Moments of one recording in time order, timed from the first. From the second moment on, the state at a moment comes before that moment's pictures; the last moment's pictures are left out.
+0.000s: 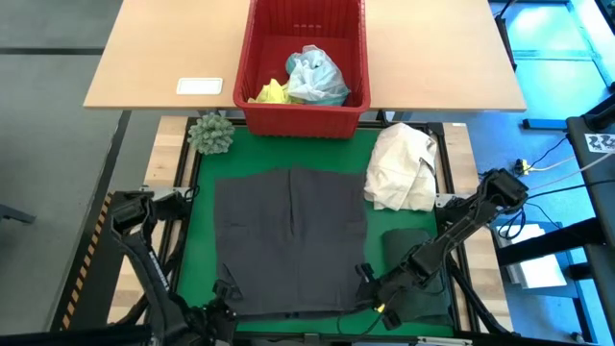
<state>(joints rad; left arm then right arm) -1.08 1.95 1.51 -1.04 -0.33 -0.76 0.77 1.65 0.89 0.02 0.01 0.40</state>
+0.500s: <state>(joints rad) -1.00 1.91 1.31 -0.76 -0.10 -0.78 0.76 1.65 0.80 0.24 -0.02 0.52</state>
